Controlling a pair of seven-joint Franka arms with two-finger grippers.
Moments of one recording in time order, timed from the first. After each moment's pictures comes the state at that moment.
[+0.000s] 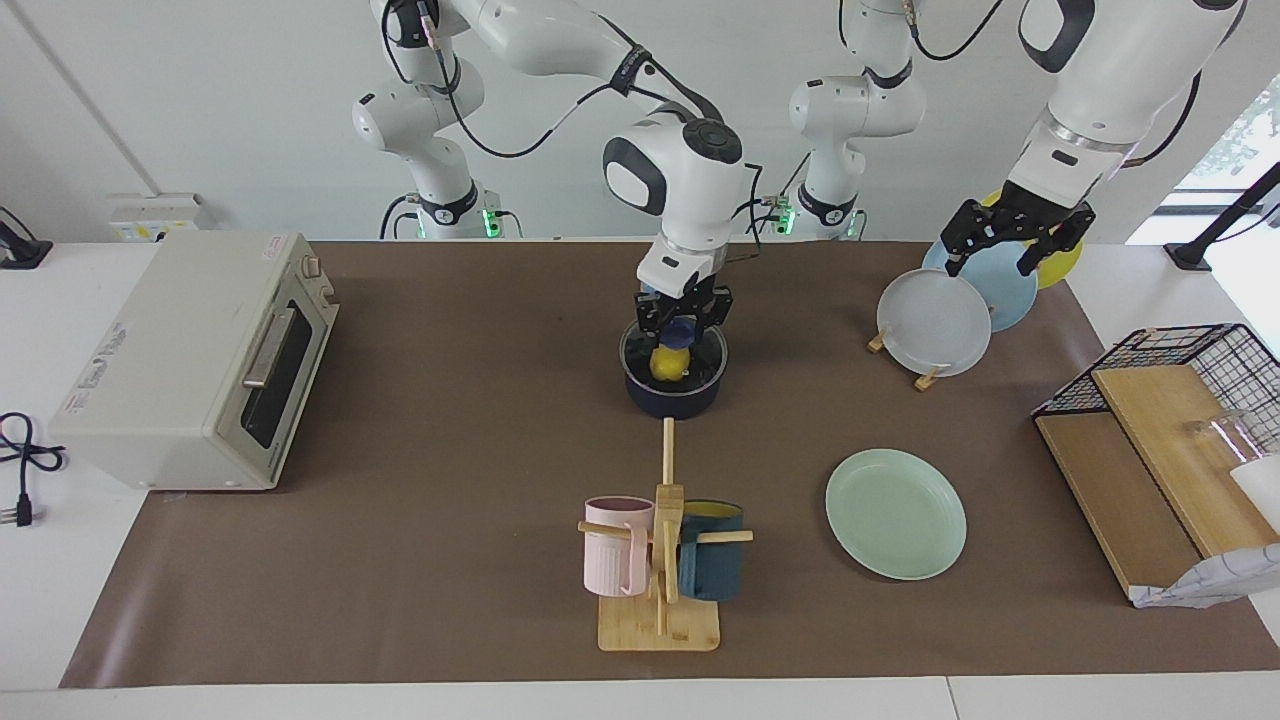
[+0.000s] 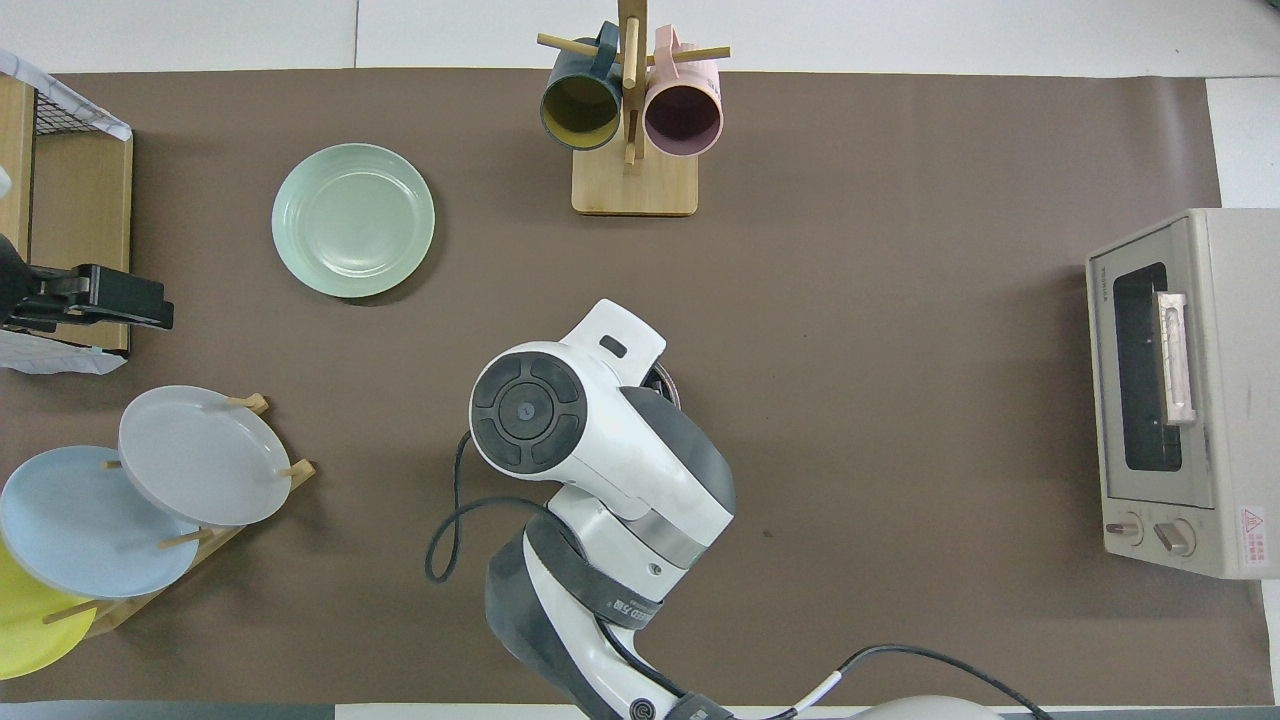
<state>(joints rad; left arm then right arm) -0.09 -0.05 -0.02 -1.63 -0.02 1.60 -0.03 0.72 0.35 0.03 -1.63 -0.11 2.00 0.67</state>
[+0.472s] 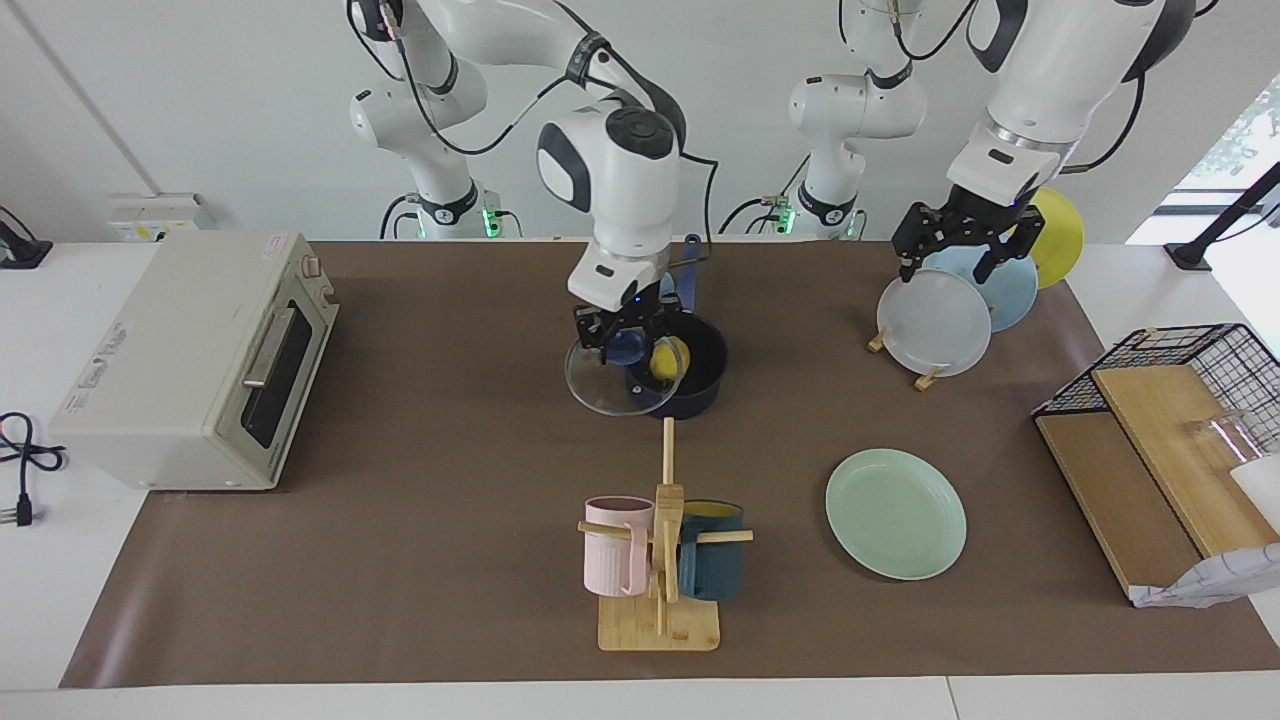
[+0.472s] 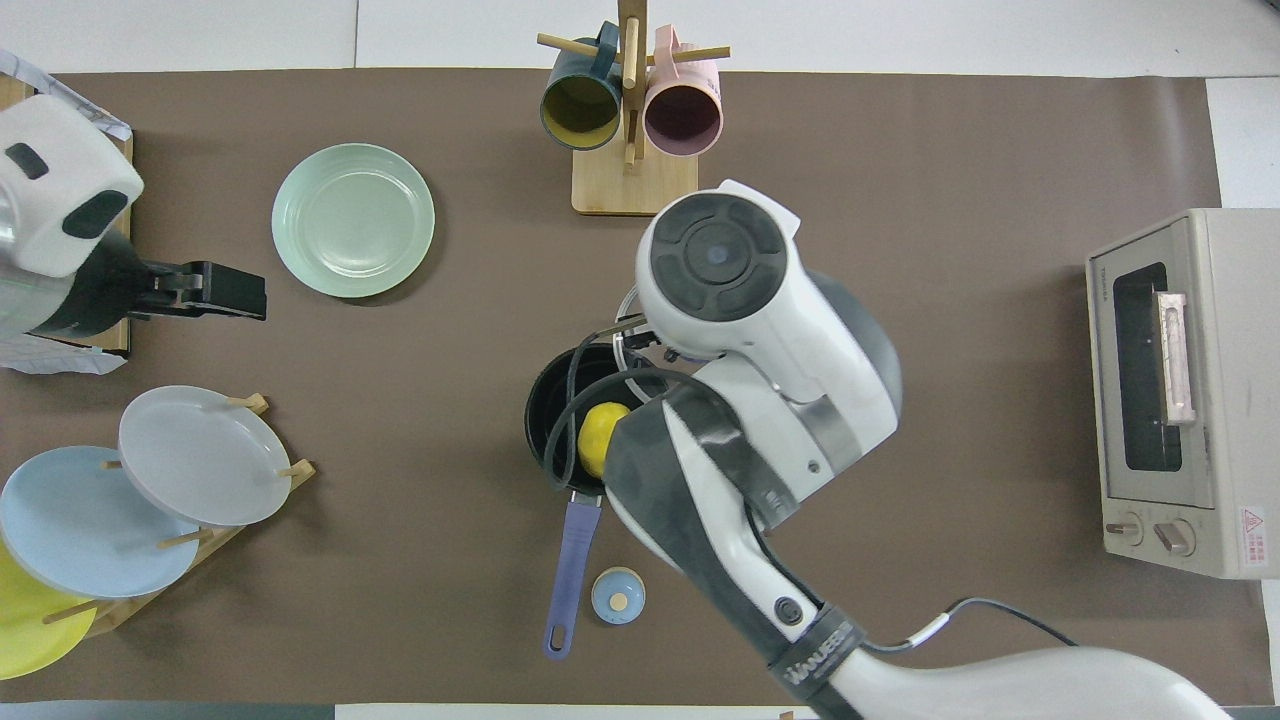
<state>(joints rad) -0.22 -0.05 -0.02 -1.66 -0.02 1.67 -0.16 0.51 0.31 0.02 -1.57 -0.09 1.91 0.33</state>
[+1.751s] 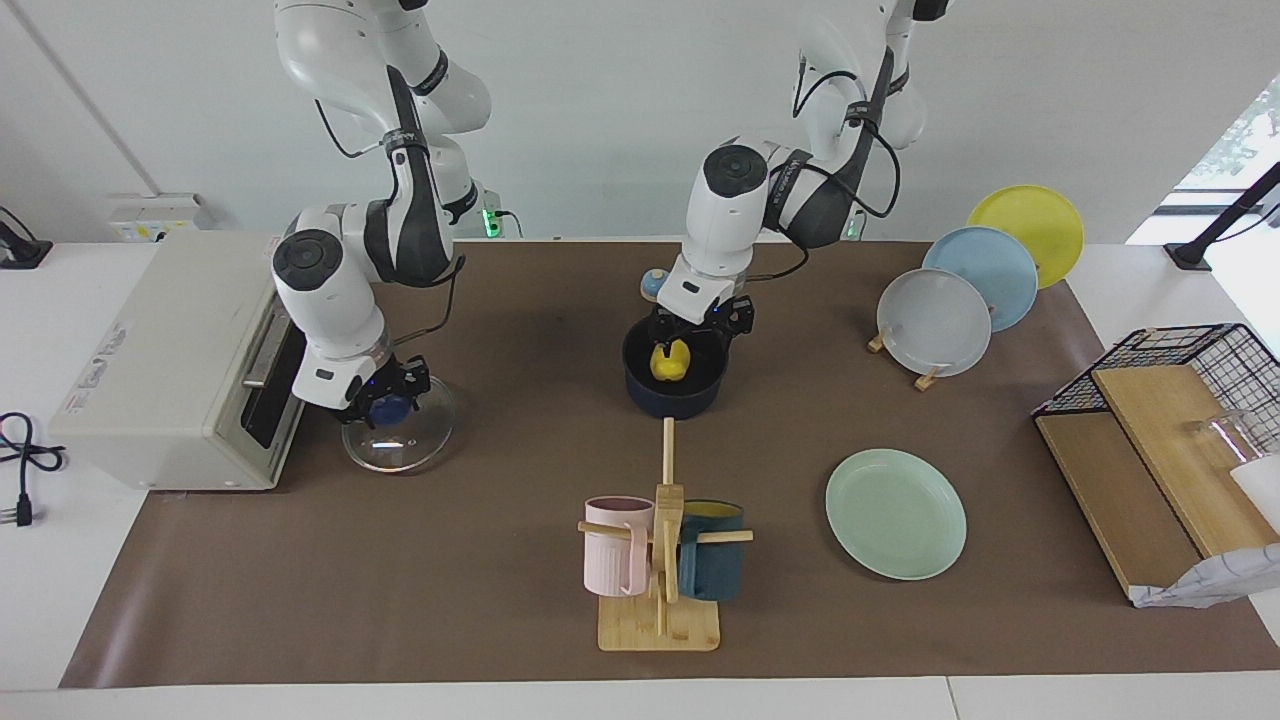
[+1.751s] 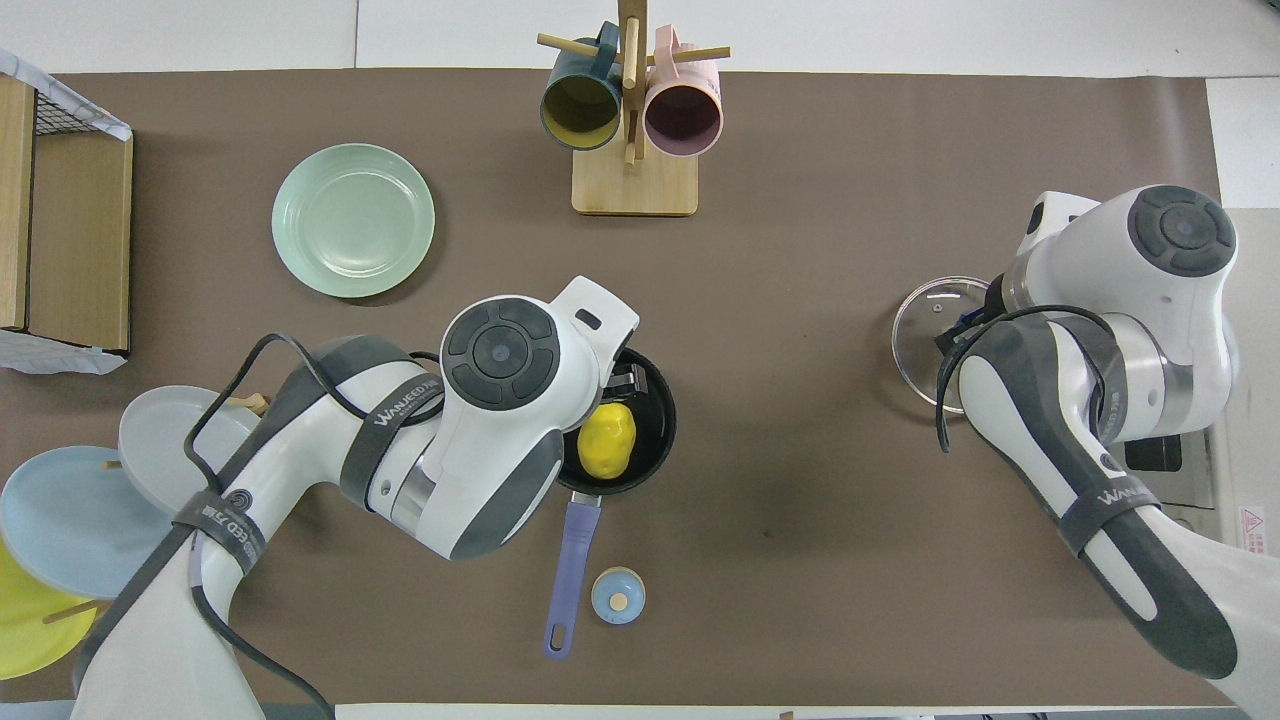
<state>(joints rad) -0.66 0.18 -0.03 -1.94 -0.04 2.15 -0.74 0.02 0.18 0.02 -2.05 -0.08 2.21 -0.39</state>
